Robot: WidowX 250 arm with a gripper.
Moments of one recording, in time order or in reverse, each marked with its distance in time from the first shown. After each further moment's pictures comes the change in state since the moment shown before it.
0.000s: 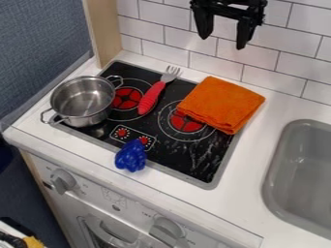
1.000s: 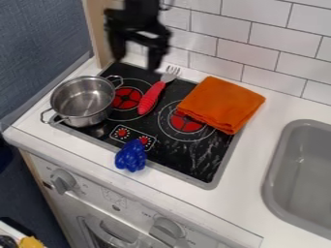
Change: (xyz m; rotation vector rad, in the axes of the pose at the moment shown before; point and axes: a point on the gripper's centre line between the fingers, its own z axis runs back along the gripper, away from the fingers) arm -0.094 0.100 -0.003 0.140 0.165 0.075
